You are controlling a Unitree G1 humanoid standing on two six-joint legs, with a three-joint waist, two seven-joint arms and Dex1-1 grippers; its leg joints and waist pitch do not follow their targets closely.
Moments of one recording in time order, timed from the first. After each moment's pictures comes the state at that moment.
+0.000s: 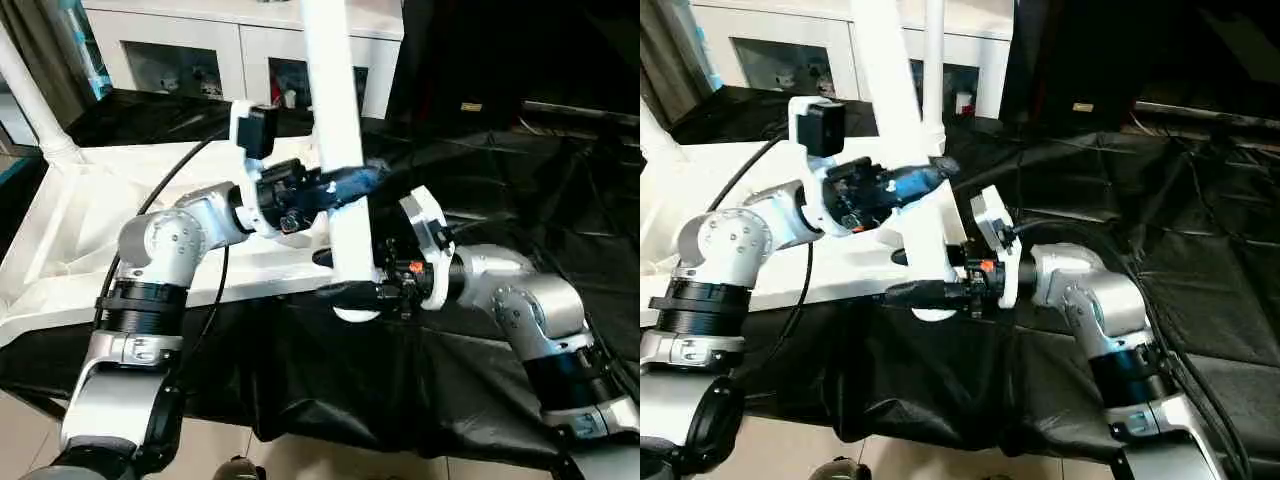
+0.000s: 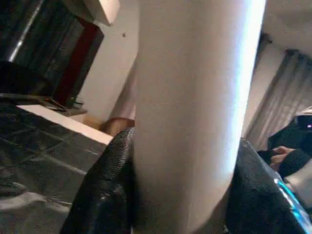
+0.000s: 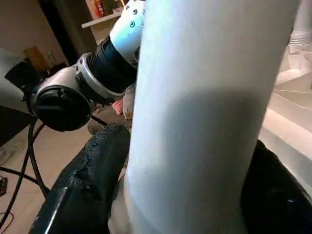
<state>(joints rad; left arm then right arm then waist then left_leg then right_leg) -0.79 0.22 0.06 0.31 -0.76 0.79 -1.23 -0.52 -0.34 0.17 0.12 0.55 0.58 1.28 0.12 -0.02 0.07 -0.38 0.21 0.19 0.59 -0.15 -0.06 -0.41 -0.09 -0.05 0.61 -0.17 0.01</state>
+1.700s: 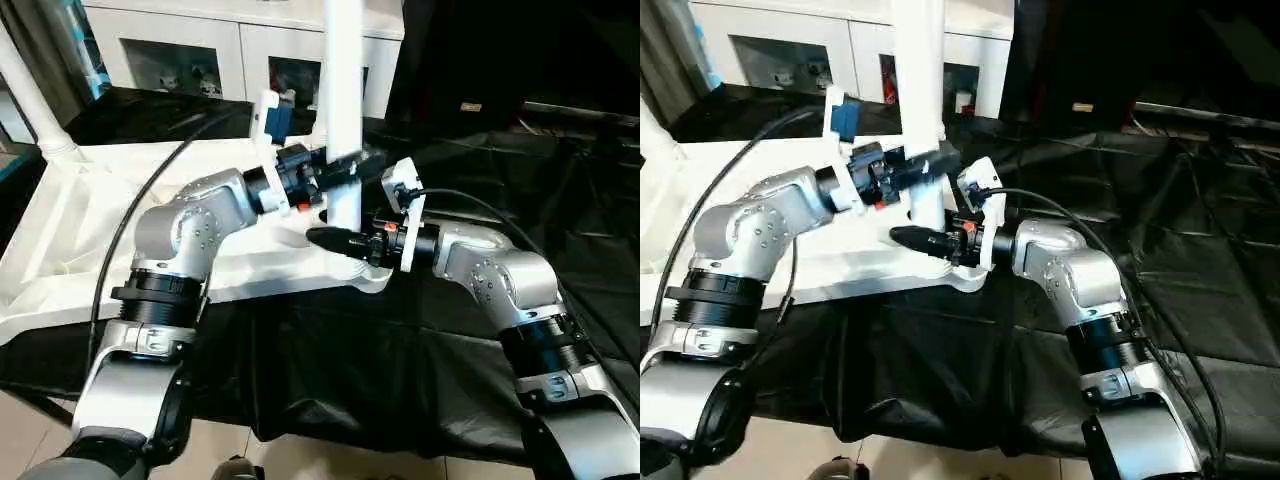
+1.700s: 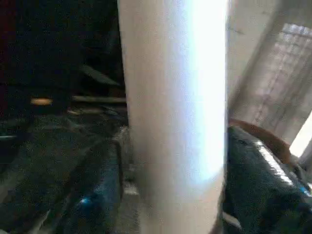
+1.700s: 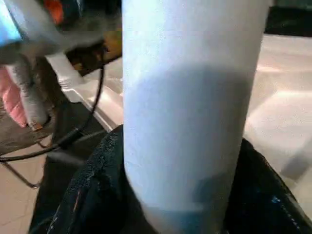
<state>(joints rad) -0.84 0.18 0.10 0.37 -0.54 0.57 -0.79 -0.66 -0.24 0.12 0.33 0.42 0.58 0.92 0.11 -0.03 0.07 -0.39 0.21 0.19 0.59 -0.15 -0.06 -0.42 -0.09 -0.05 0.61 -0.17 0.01</state>
